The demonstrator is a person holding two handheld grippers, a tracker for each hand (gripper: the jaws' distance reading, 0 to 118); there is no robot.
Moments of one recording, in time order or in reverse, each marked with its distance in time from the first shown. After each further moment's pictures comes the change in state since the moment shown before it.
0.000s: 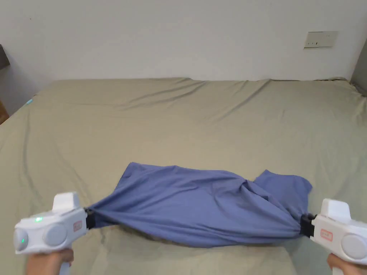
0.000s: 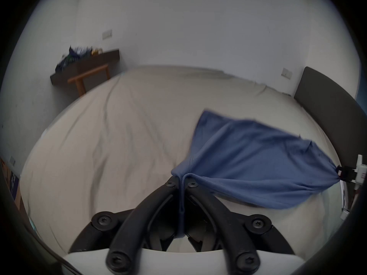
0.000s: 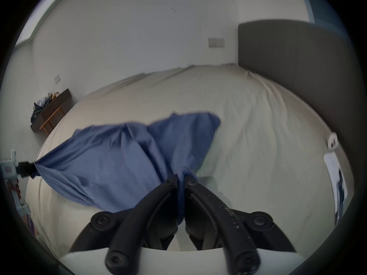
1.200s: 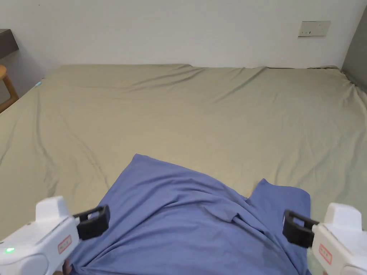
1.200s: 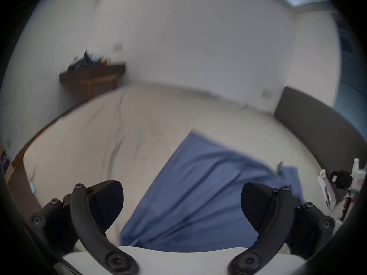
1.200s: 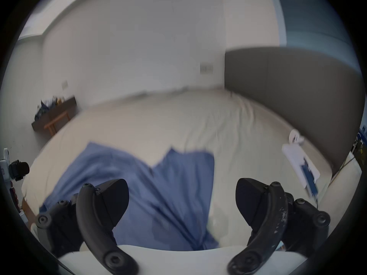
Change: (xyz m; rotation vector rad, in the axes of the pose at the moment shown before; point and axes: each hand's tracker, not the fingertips) left arm 0.013 -0.077 0.172 0.300 -0.106 0.031; right arm -0.037 -0.075 0.188 0.300 -0.083 0.037
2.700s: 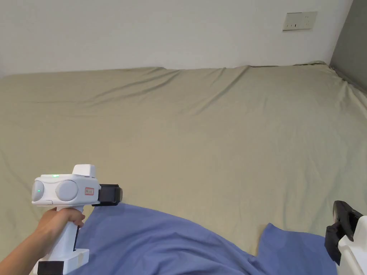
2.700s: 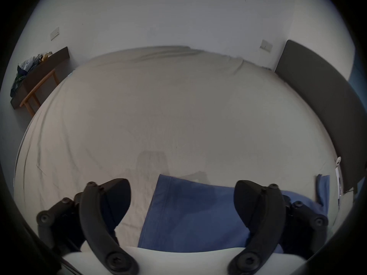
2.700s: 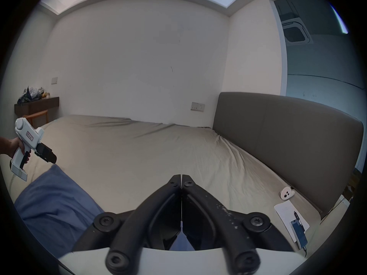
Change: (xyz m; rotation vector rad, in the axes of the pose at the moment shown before) left arm 0.048 0.091 -0.405 -0.476 -0.095 -0.202; right arm -0.017 0.055 -0.131 0.183 -0.178 0.173
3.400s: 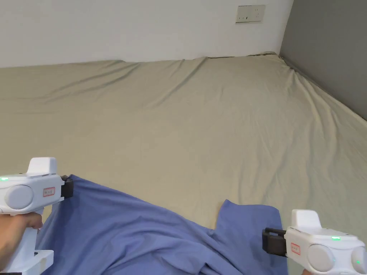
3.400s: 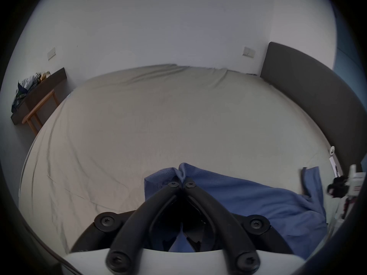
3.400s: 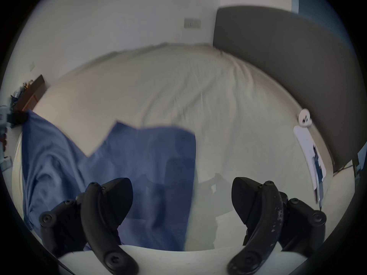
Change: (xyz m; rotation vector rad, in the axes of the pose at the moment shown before) left arm 0.031 -0.021 0.091 0.168 -0.049 -0.079; right arm 0.047 -0.092 -0.066 -0.655 0.063 -0.115
